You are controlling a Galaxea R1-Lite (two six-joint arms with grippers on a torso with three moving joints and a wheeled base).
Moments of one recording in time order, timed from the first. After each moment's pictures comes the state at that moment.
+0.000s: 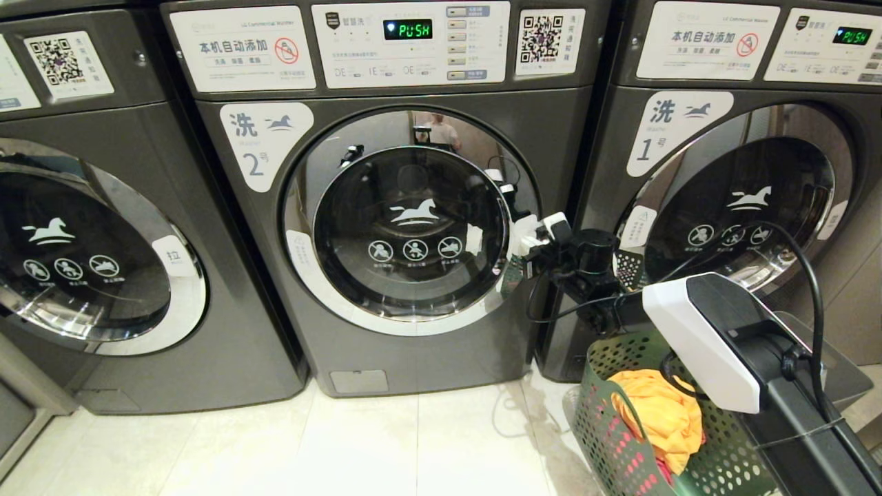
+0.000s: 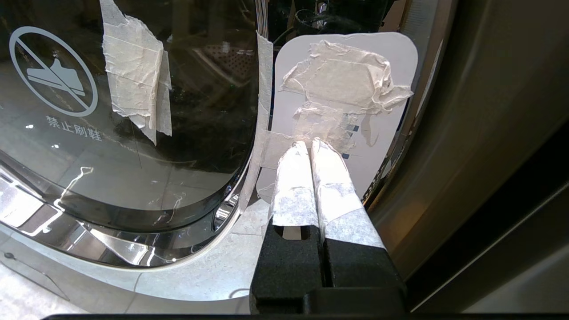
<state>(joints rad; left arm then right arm) -0.25 0.28 -0.74 0.69 0.47 0.16 0.23 2.71 -1.96 -0.88 0.14 -0.20</state>
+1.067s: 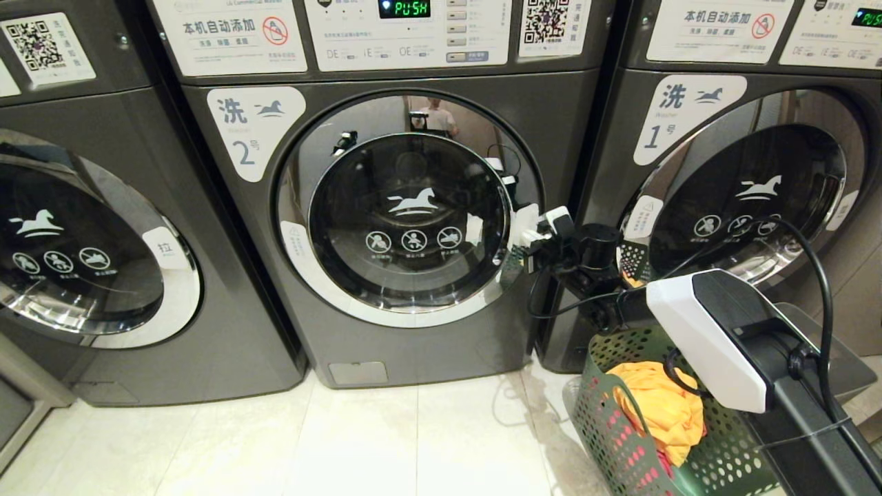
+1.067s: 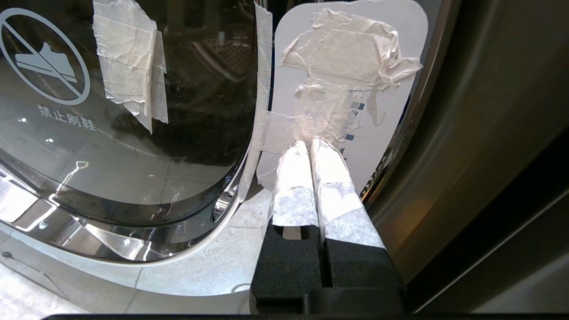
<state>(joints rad) -0.25 0.28 -0.75 0.69 0.47 0.20 0.23 2.70 -1.96 -0.88 0.14 -0.20</state>
